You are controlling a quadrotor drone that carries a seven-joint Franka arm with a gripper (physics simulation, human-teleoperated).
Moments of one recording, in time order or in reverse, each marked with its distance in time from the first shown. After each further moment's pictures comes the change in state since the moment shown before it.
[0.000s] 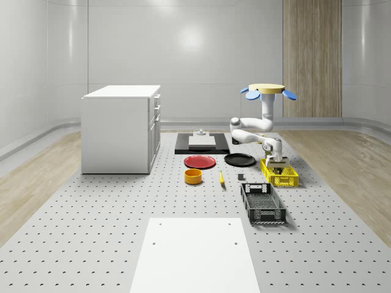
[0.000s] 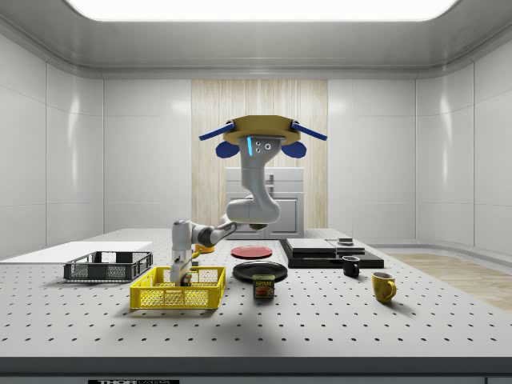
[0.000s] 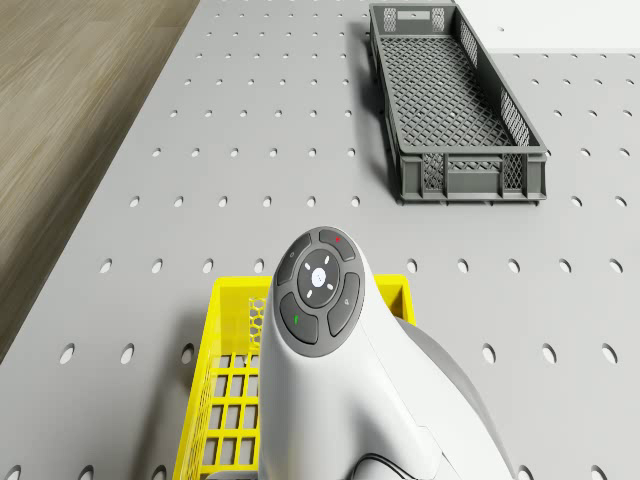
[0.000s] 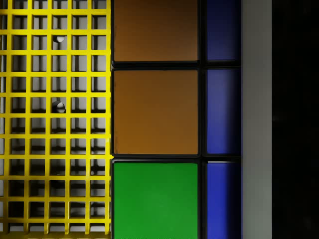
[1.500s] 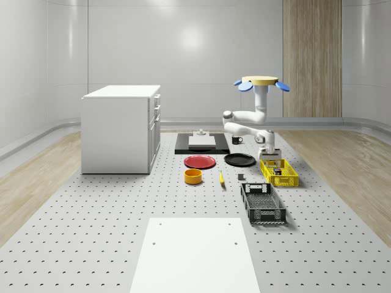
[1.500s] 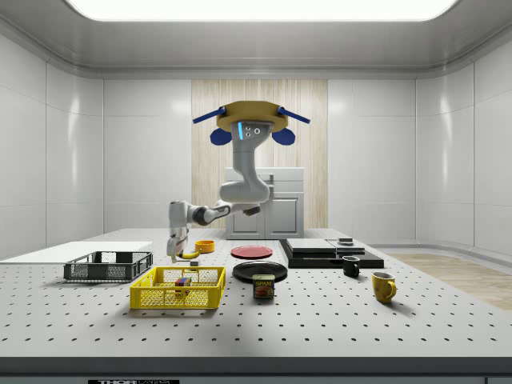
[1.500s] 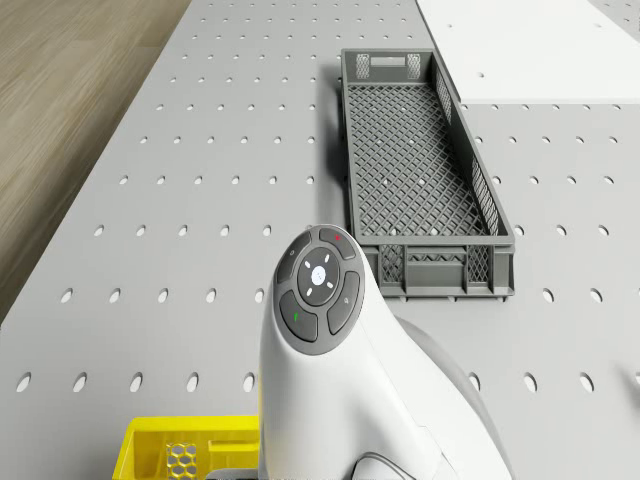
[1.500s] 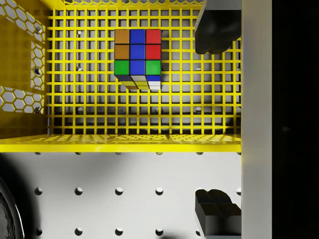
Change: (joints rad) arm 0.018 0.031 0.013 -0.009 0.000 -0.037 -0.010
